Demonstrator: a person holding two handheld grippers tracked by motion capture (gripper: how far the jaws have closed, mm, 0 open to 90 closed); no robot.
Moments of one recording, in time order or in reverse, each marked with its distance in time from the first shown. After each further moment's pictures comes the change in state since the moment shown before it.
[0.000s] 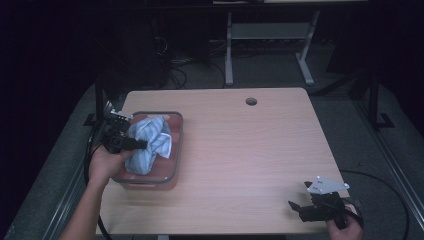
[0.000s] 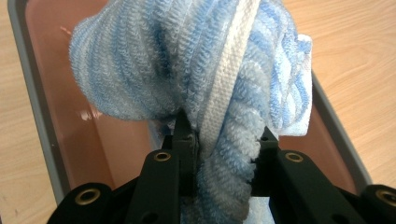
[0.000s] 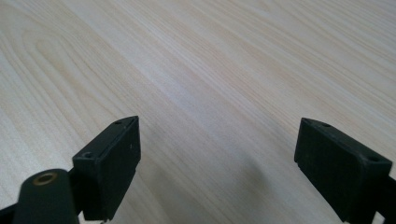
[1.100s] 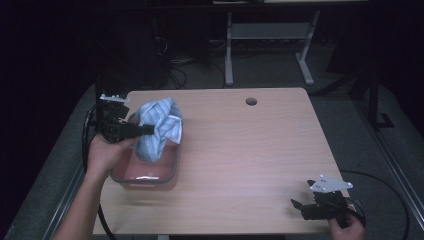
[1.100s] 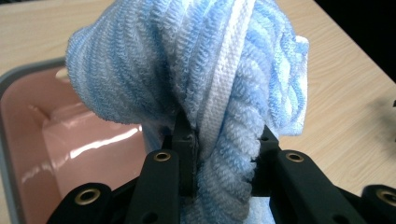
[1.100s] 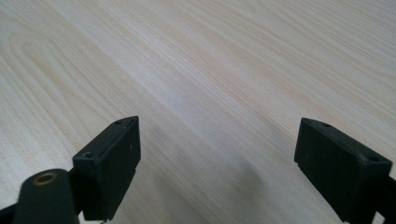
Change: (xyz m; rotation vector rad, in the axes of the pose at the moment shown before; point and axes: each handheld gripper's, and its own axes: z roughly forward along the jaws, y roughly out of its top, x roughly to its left) left arm -0.037 0.033 -0.044 -0.167 -0.137 0.044; right arm -0.005 -0.001 -0.003 -0.005 -0.021 0.017
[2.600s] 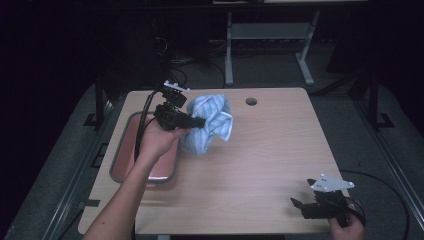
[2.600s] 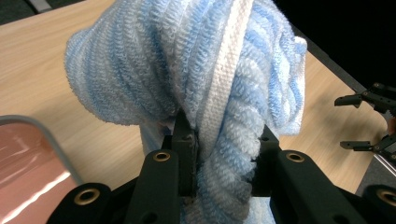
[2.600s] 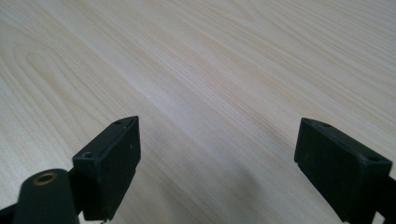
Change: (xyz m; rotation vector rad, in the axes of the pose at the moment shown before) left arm -0.085 0.054 0.075 0.063 -0.136 0.139; right arm -0.001 0.001 -0.001 -0.029 0.005 0.006
